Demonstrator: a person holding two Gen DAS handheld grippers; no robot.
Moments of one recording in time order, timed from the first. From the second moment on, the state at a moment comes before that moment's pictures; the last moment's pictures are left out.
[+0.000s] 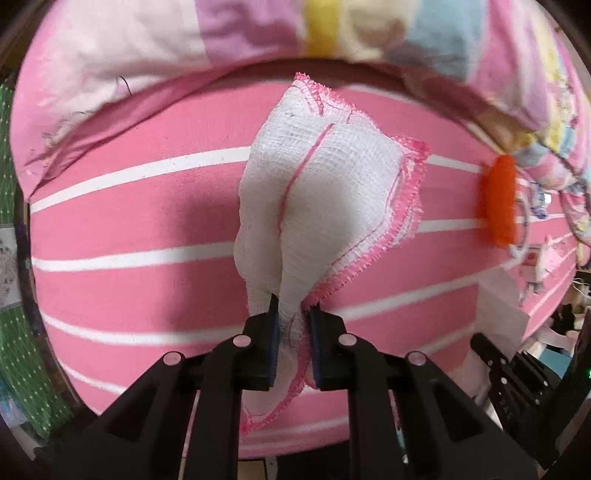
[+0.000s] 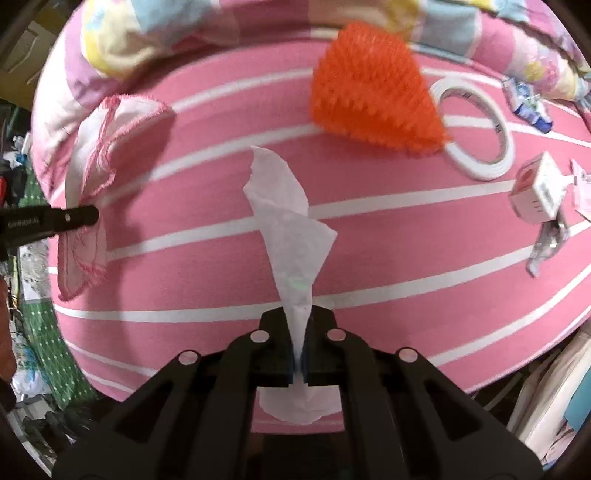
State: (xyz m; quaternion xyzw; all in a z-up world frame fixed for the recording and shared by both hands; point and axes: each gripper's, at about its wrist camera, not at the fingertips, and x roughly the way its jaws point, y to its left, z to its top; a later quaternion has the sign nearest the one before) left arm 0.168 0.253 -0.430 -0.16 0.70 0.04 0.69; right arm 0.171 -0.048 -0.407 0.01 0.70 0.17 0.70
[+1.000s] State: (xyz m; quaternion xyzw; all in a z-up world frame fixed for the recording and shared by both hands) left arm 0.028 0.029 -0.085 -0.14 0.56 -0.14 0.80; right arm 0.029 -0.184 -0.046 0.09 0.54 0.13 0.83
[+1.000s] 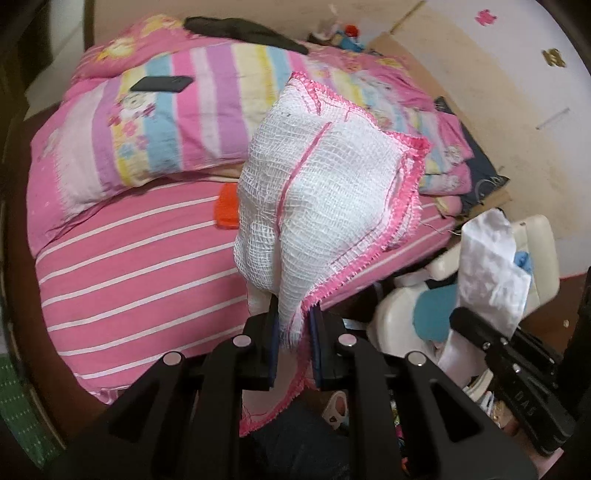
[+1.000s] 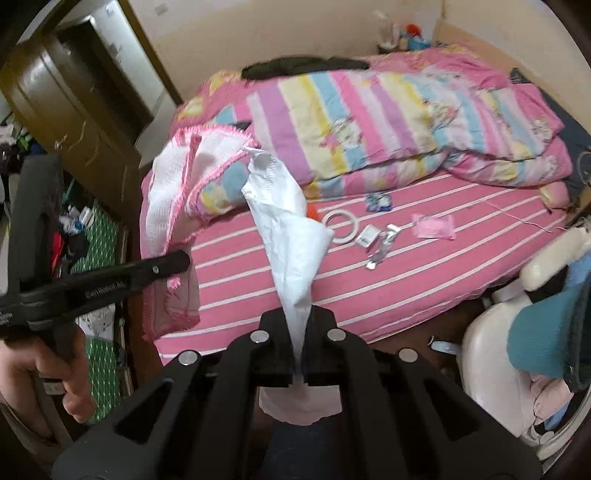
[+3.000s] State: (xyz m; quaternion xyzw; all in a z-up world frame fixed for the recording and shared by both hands) left arm 0.014 -0.624 -0.153 0.09 0.65 -0.42 0.63; right arm -0.080 -0.779 -0.195 0.32 0.56 -0.17 0.74
